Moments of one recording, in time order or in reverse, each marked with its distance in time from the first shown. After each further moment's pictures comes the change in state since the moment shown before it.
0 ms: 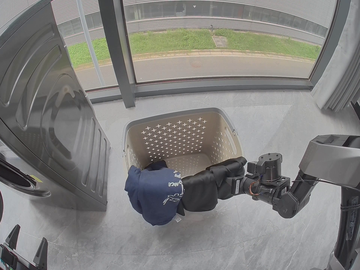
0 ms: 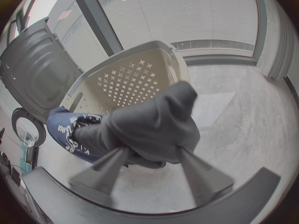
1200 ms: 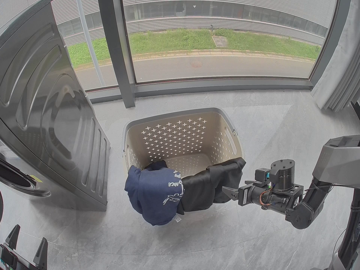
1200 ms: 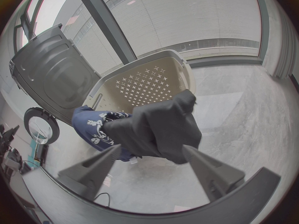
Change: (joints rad) left arm 0.000 0.000 0.000 0.000 0.001 0.000; right arm 0.031 -0.122 0.220 -0.111 0.050 0.003
